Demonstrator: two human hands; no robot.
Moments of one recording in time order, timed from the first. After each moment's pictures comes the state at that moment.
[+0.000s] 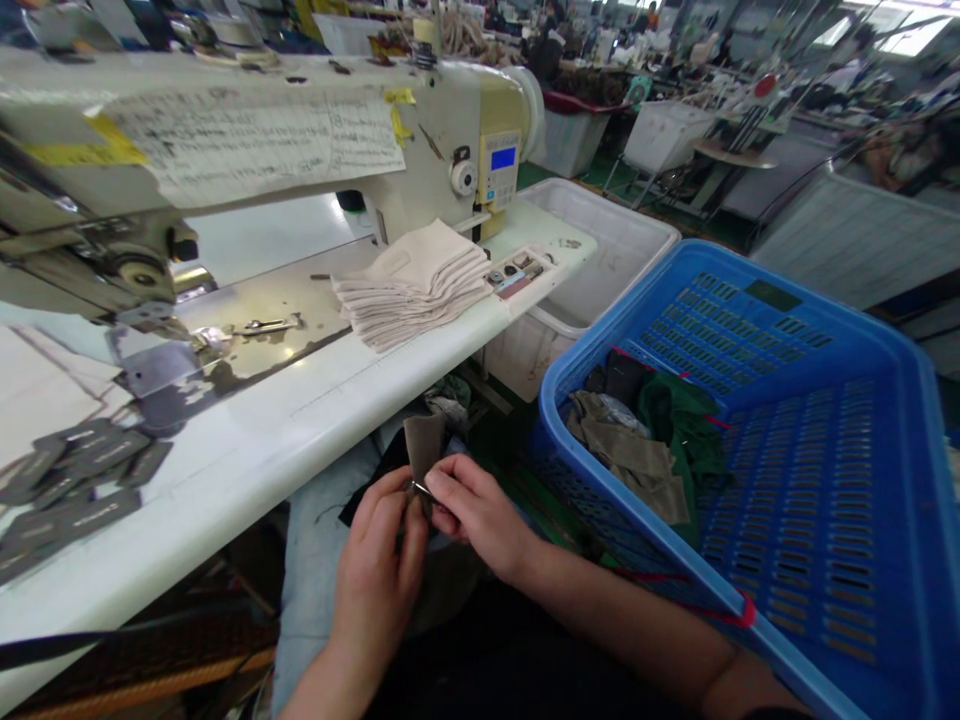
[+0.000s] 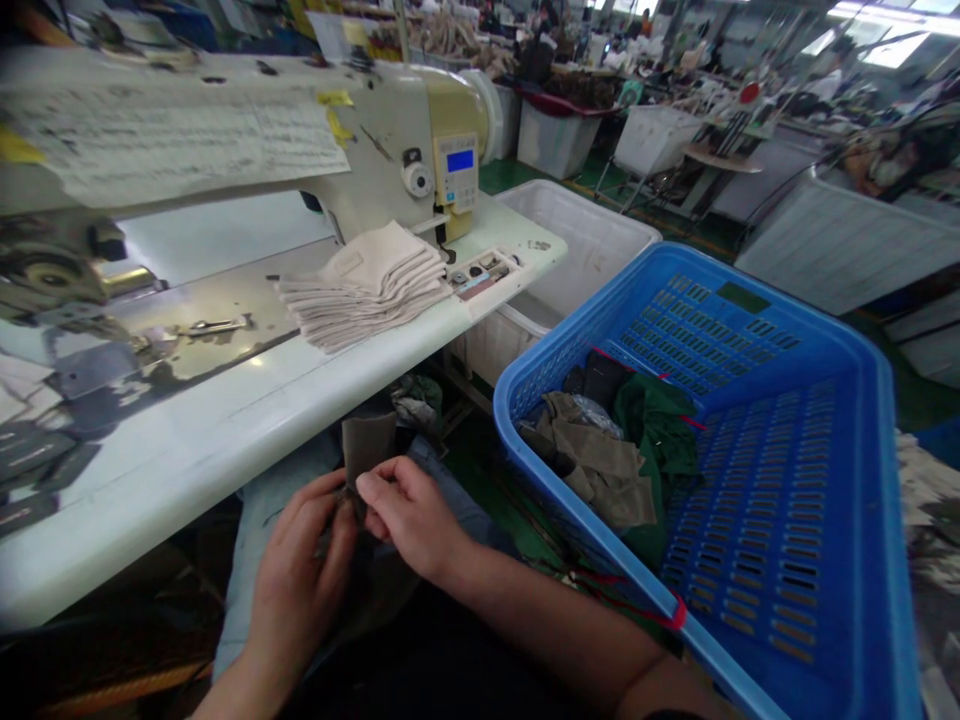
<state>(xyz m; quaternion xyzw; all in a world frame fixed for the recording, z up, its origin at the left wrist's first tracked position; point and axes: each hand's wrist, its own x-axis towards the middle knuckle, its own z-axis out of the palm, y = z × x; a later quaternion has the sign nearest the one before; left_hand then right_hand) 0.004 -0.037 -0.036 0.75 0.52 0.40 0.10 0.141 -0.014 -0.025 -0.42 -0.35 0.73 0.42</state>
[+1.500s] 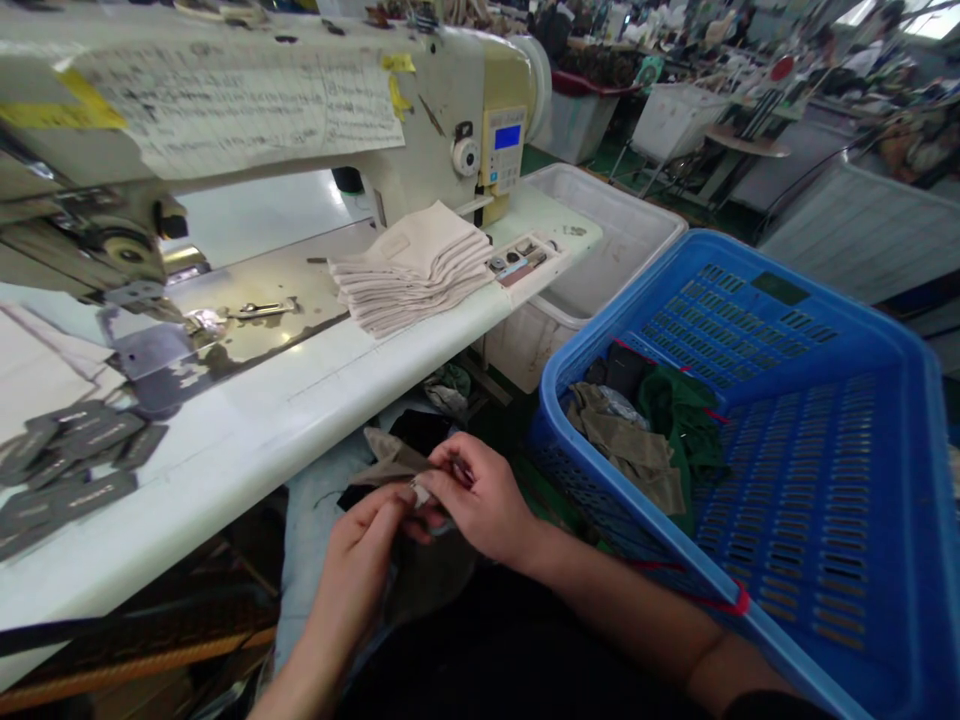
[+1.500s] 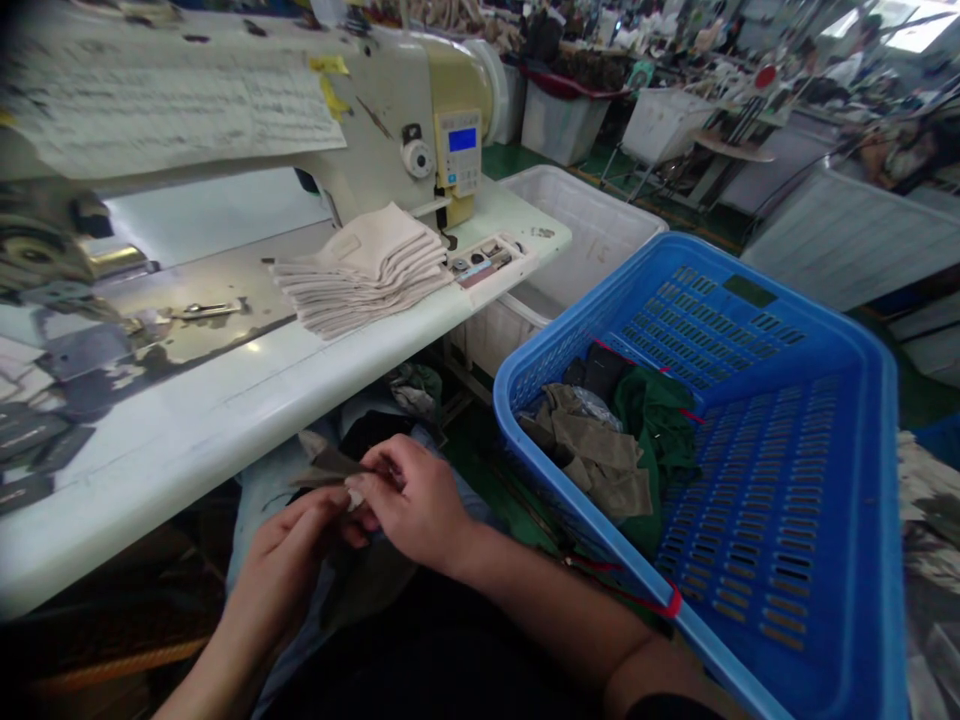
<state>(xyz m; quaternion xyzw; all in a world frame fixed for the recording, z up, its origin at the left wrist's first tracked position) 0.001 -0.036 -0.026 0.46 0.60 0.39 0.53 0.151 -0.013 -0.026 -0.47 -0.55 0.52 0.46</state>
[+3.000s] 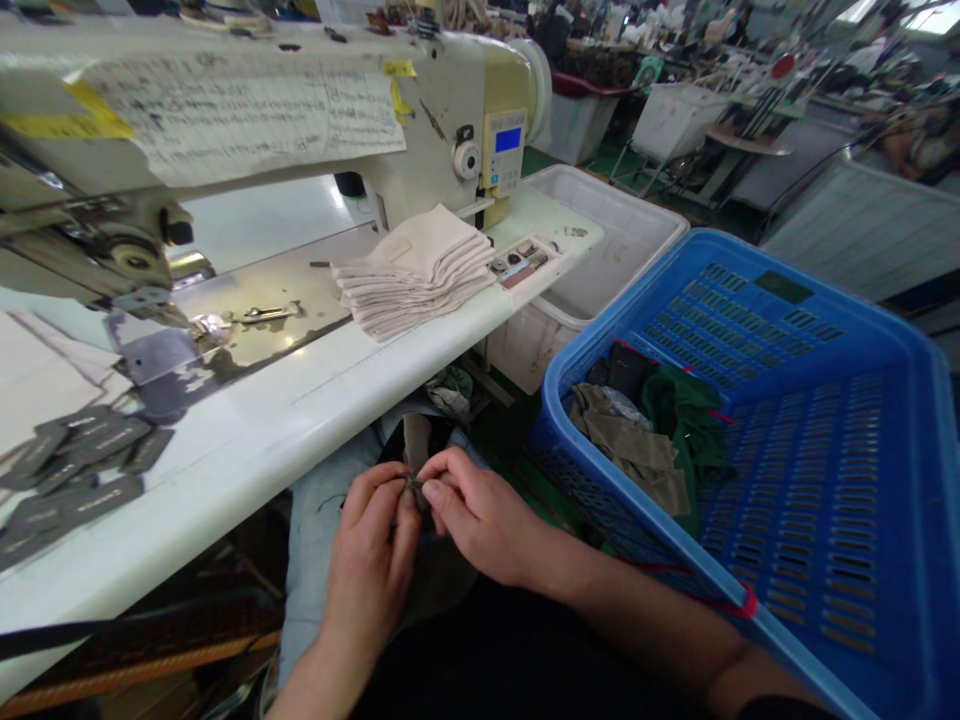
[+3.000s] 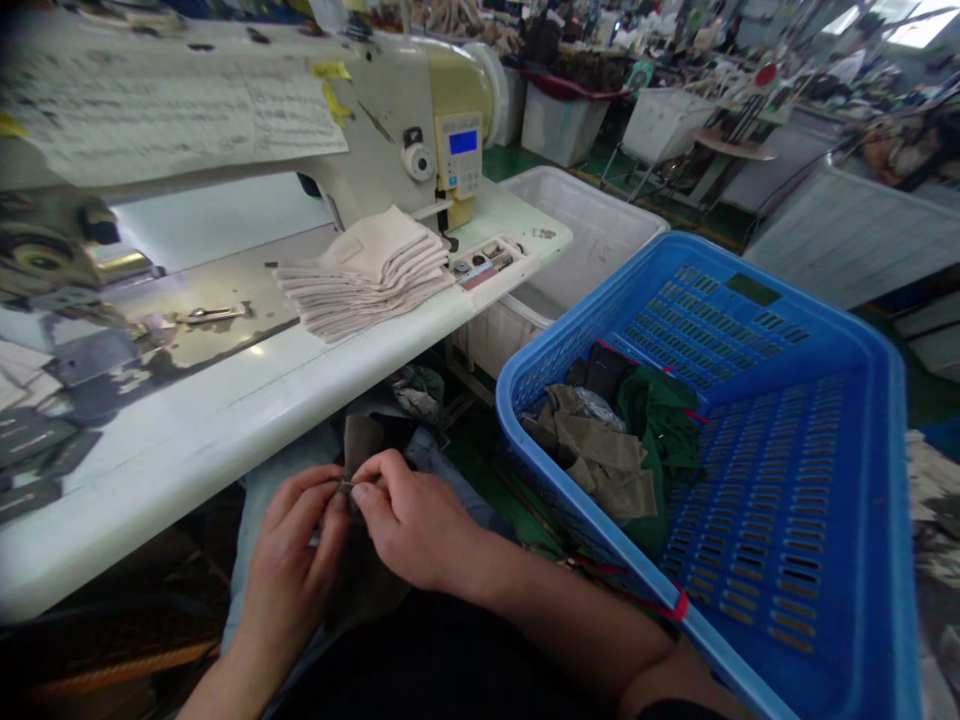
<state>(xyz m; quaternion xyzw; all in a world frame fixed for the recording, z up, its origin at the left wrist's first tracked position) -0.006 -0.036 -0.032 0.77 0.53 0.35 0.08 0.158 -0.019 -0.008 -0.47 -0.66 0.52 0.28</state>
